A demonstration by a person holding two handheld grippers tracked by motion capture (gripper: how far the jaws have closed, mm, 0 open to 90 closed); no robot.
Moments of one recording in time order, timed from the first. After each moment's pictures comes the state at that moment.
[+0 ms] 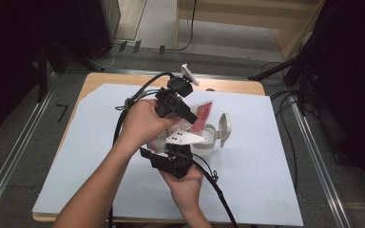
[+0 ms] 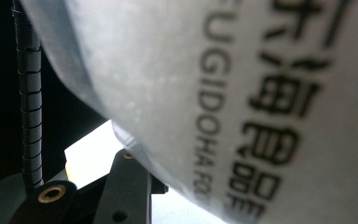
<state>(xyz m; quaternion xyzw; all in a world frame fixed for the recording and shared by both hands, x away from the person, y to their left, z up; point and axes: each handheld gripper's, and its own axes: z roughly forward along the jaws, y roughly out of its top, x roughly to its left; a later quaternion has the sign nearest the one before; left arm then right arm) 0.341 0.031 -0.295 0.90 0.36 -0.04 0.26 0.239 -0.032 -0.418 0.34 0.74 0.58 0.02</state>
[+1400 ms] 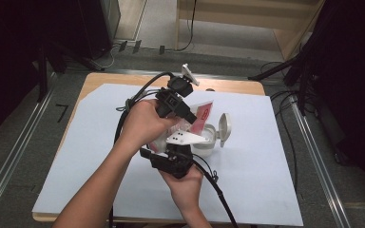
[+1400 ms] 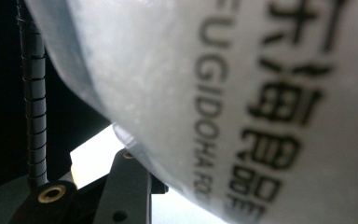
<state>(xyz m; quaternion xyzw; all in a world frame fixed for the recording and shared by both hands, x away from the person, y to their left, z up) 0.341 0.030 -0.293 0.89 0.36 -0.04 0.26 0.239 -0.032 -0.418 0.34 0.73 0.59 0.01</state>
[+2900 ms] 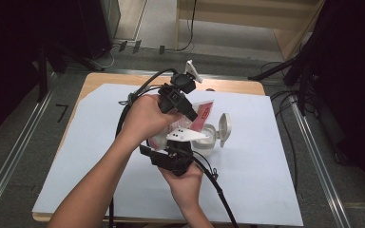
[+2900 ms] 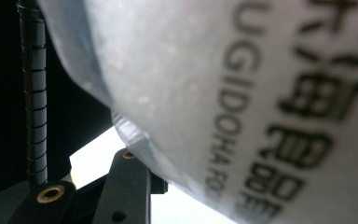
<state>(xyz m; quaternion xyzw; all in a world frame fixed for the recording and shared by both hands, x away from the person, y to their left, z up) 0.349 0.025 -0.289 0.90 0.36 -0.04 0.24 0.243 -0.032 -0.413 0.34 0.73 0.59 0.01</state>
